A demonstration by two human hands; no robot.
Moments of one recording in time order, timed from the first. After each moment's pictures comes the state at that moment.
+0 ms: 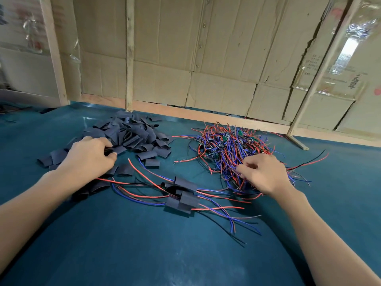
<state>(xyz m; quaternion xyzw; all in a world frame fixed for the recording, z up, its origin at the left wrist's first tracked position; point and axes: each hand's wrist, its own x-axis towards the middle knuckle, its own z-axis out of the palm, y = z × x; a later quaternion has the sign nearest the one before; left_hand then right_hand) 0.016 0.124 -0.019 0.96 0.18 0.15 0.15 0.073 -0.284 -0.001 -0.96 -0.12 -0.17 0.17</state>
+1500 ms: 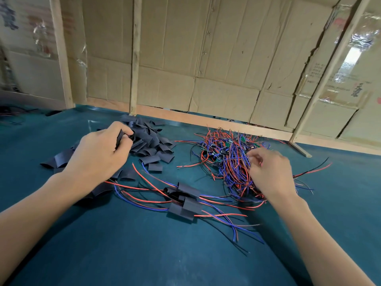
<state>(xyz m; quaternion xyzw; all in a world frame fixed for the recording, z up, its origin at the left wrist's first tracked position) -0.015 0.089 0.008 0.89 0.01 0.38 0.26 0.074 -0.270 0.004 -0.91 -0.10 -0.35 0.22</state>
